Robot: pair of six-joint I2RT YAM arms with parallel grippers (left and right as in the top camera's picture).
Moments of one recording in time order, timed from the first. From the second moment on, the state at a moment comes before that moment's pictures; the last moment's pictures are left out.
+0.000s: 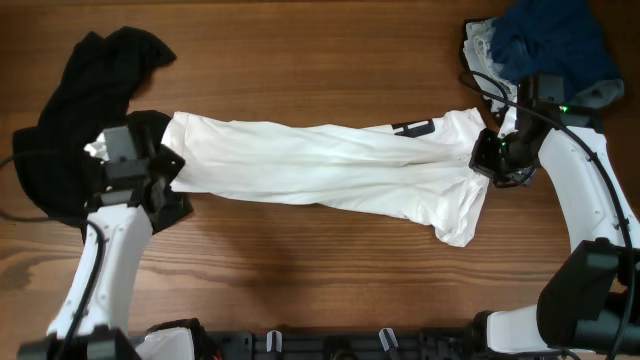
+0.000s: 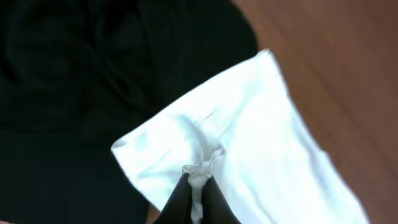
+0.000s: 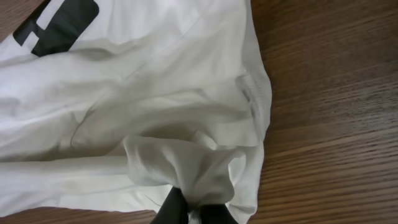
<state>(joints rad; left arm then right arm) 0.13 1.35 0.79 -0.43 -0.13 -0.74 -0.13 1.63 1.20 -1.01 -0.13 0.24</state>
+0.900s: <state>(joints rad) 0.13 1.54 0.85 -0.25 -0.18 -0.72 -0.14 1.80 1.20 -0.90 -0.12 0.23</state>
